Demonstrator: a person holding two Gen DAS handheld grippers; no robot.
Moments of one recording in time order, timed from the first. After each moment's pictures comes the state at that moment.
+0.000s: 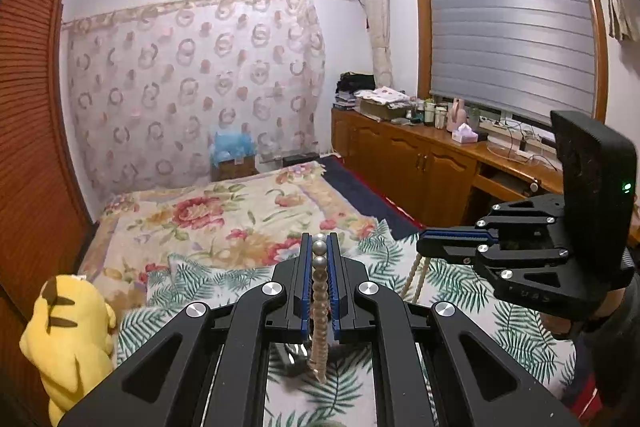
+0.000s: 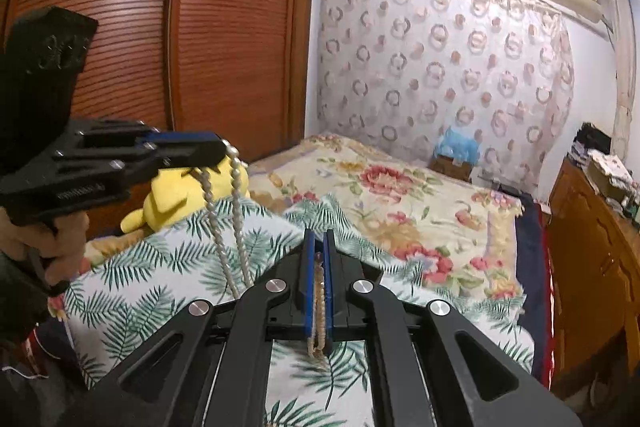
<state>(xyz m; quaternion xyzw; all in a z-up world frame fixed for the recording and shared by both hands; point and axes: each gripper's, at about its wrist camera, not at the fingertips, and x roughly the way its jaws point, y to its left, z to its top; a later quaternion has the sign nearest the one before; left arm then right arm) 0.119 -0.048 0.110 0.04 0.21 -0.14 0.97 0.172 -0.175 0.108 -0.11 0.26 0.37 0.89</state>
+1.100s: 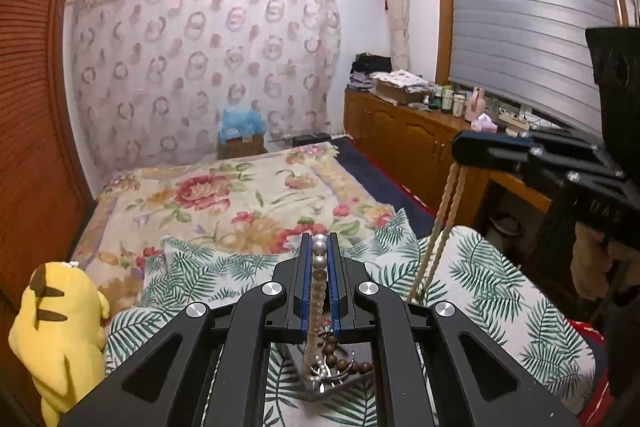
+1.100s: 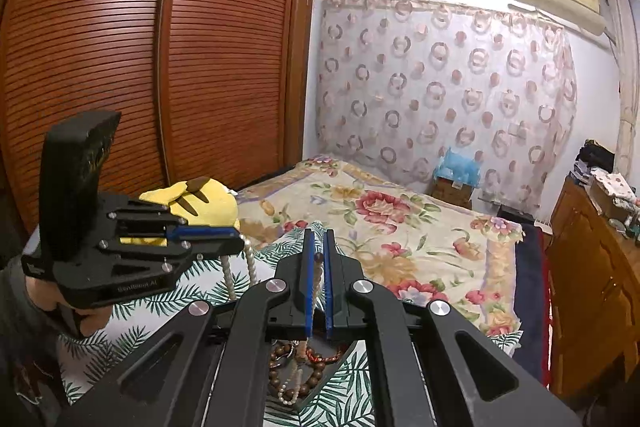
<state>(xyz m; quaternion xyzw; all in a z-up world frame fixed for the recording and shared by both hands) 0.185 -0.031 0.073 0.02 0.25 -0.12 0.96 0.229 -0.159 0.129 -0.10 0.23 0.38 0.89</state>
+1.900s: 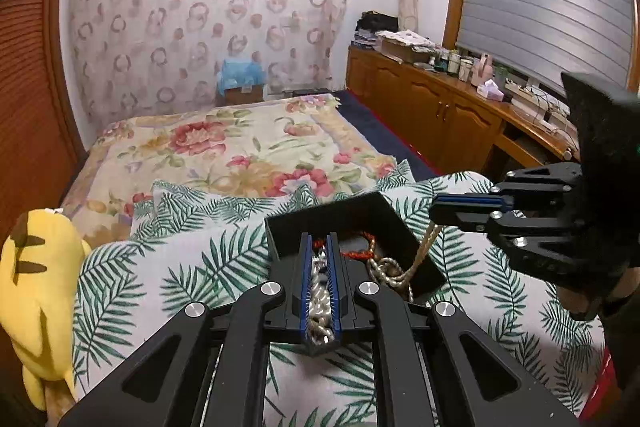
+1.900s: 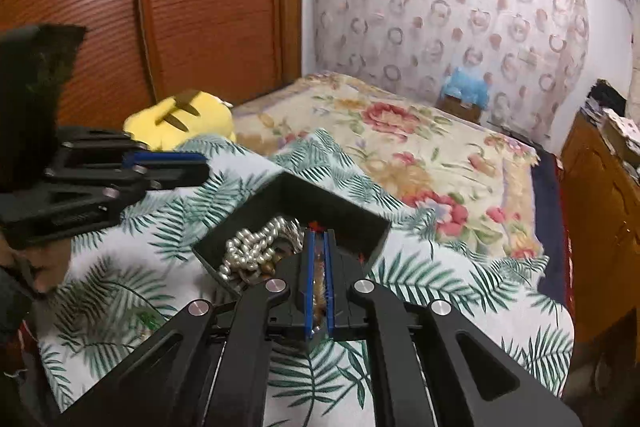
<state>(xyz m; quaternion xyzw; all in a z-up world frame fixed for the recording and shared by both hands) 0.189 -0.018 0.005 0.00 0.32 -0.12 0.94 0.239 -0.137 0.003 -0.13 0.37 0.35 0.85</state>
